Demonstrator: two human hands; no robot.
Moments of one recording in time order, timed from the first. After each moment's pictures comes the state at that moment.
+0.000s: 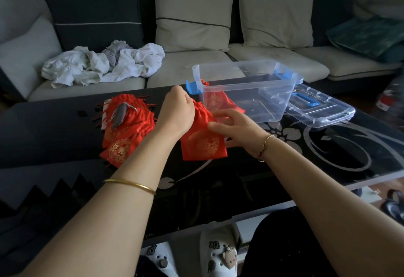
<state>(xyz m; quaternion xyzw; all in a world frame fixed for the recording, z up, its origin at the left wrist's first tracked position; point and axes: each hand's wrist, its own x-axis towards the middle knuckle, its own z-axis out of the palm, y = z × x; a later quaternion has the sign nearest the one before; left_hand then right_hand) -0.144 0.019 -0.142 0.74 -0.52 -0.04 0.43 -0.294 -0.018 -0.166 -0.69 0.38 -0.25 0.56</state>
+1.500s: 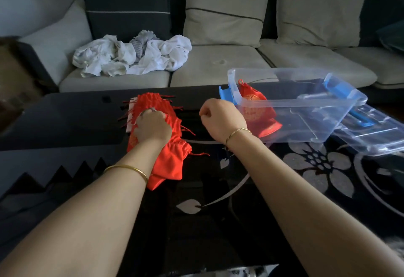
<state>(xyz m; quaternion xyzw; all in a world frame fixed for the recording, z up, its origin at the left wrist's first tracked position) -0.011 0.001 -0.190 0.90 -0.38 -0.01 0.23 -0.164 -0.048 -0.141 -0.87 0.41 -0.21 0.19</state>
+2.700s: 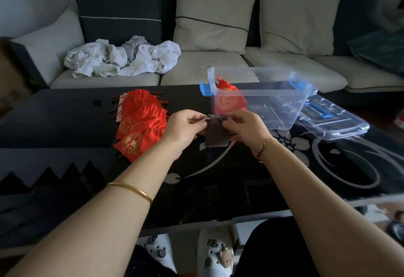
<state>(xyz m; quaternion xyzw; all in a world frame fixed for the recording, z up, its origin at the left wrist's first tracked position) -0.138 0.042 -0.169 0.66 -0.44 -0.30 0.54 -0.281 -0.026 -0.162 -0.70 0.39 -0.33 0.49</state>
